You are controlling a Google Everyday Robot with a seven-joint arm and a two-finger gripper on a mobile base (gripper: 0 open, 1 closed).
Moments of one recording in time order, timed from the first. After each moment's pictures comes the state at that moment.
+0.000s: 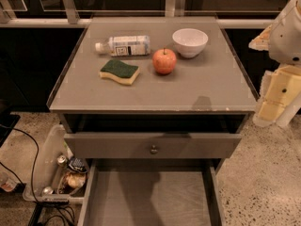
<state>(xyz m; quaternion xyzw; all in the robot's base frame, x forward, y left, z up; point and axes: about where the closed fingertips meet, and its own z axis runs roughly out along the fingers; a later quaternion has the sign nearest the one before) 0.438 -0.217 0.976 -0.60 0.78 -0.03 0.16</state>
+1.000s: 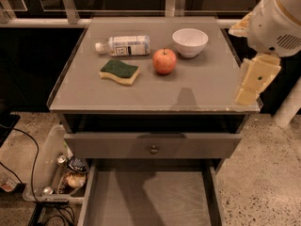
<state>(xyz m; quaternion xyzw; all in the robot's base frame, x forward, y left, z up) 0.470 -0.185 0.985 -0.63 0.75 -0.03 0.21</state>
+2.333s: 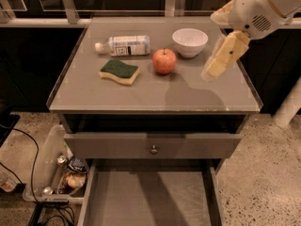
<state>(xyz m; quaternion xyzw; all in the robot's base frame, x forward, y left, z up) 0.542 -0.148 0.993 -0.58 0.74 0.08 0.32</state>
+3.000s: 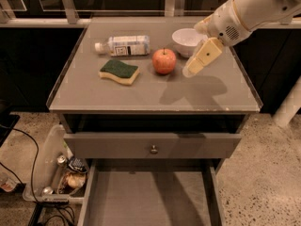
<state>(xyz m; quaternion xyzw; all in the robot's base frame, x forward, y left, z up) 0.610 -0.128 0.946 -0.56 0.74 0.15 0.34</state>
